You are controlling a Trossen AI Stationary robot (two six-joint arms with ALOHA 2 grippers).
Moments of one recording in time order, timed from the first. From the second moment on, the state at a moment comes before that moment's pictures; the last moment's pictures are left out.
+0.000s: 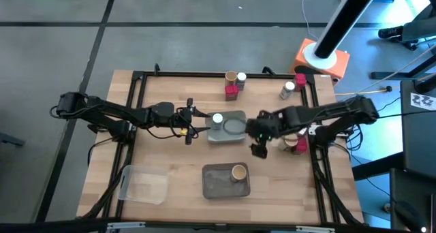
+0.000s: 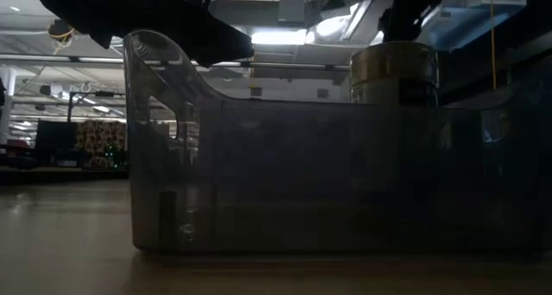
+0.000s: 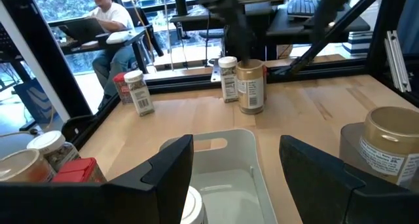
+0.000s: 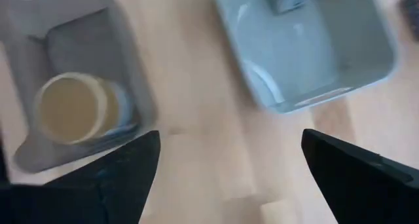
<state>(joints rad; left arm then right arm) 0.04 1.25 0.53 0.55 -0.05 0.13 0.17 1.48 1.34 -1.01 0.10 0.38</state>
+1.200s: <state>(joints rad) 0.11 1.25 0.53 0.59 -0.06 0.21 -0.62 1.47 1.23 -0.55 -0.05 -0.29</state>
